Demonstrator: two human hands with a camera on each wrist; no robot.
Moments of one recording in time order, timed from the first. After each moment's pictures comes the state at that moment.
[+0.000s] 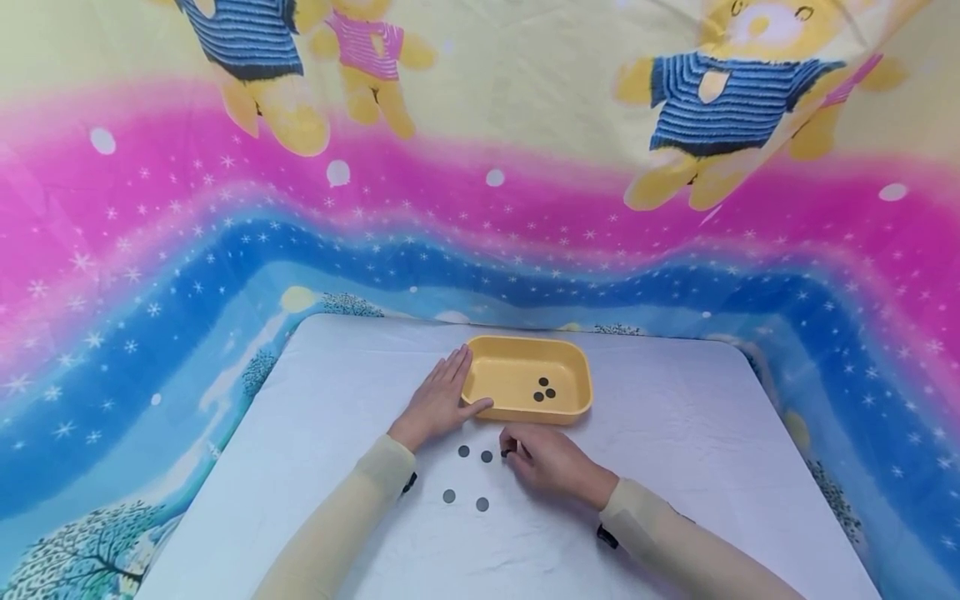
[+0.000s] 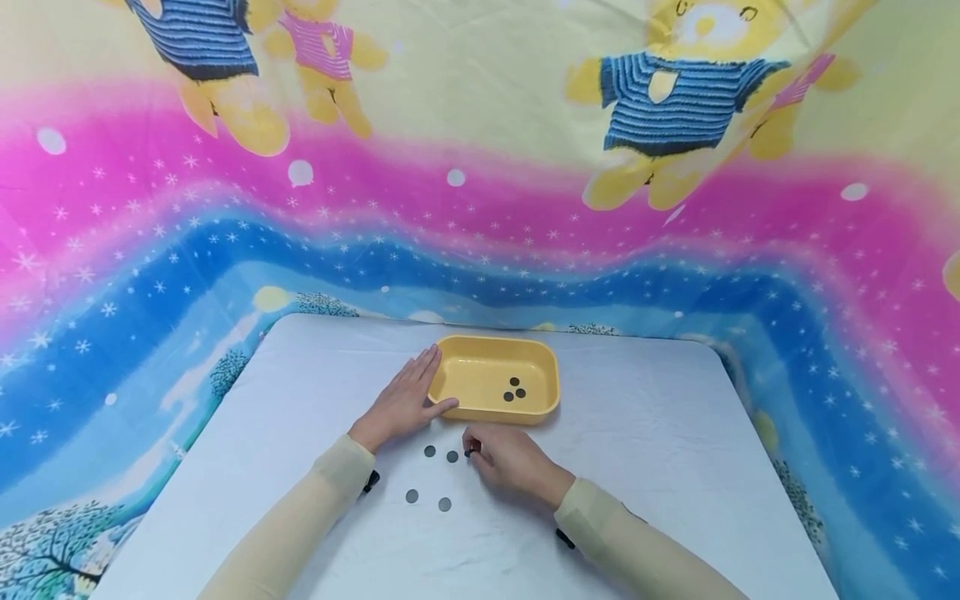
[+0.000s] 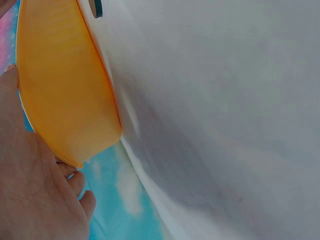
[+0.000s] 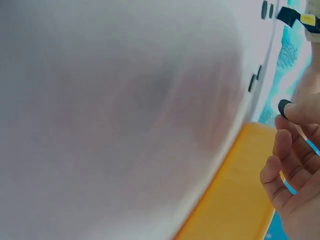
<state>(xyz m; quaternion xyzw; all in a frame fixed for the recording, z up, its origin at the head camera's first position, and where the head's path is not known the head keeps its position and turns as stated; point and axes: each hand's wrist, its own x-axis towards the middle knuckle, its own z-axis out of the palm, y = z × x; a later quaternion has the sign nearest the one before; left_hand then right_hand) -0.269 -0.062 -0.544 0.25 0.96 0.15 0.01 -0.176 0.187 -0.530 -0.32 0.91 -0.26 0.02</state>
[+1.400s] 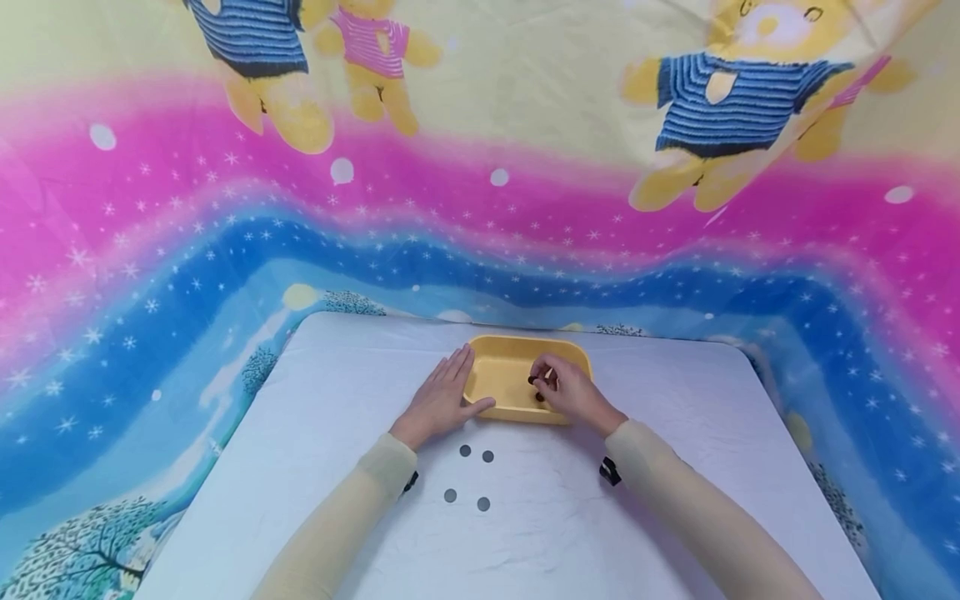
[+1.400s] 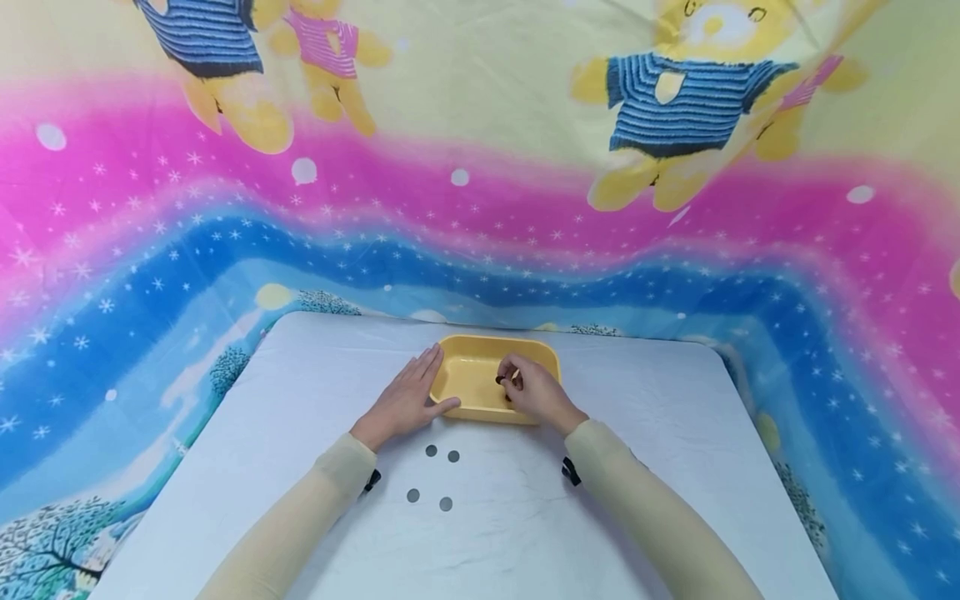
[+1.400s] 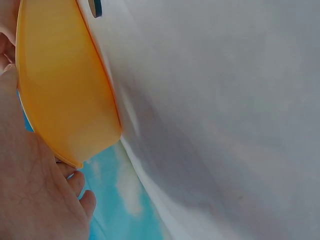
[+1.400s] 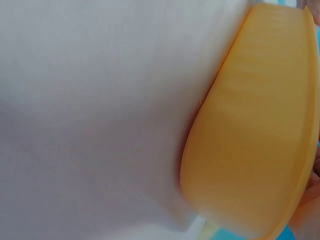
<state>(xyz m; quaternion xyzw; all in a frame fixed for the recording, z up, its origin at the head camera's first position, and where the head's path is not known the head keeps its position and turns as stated) -0.269 -0.061 -0.542 0.25 0.96 0.15 0.02 -0.269 0.228 -0.514 -0.21 0.91 -0.36 0.00</state>
